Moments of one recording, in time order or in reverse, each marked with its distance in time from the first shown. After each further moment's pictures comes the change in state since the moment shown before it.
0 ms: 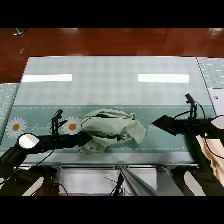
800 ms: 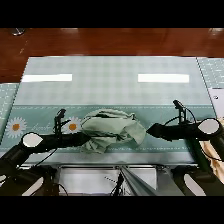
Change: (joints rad) left arm -0.051 -0.049 0.008 -0.062 0.049 0.068; right arm 0.191 -0.008 -0.036 -0.119 -0.063 0.139
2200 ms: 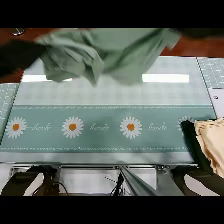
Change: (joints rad) left arm 0.330 0.019 0.969 0.040 -0.179 0.006; right arm 0.041 -0.347 1.438 -0.080 0.228 -0.078
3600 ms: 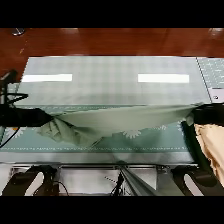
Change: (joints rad) left arm 0.054 0.021 -0.326 0.528 -0.457 -0.219; right arm -0.018 0.553 -0.921 -0.515 0.064 0.225
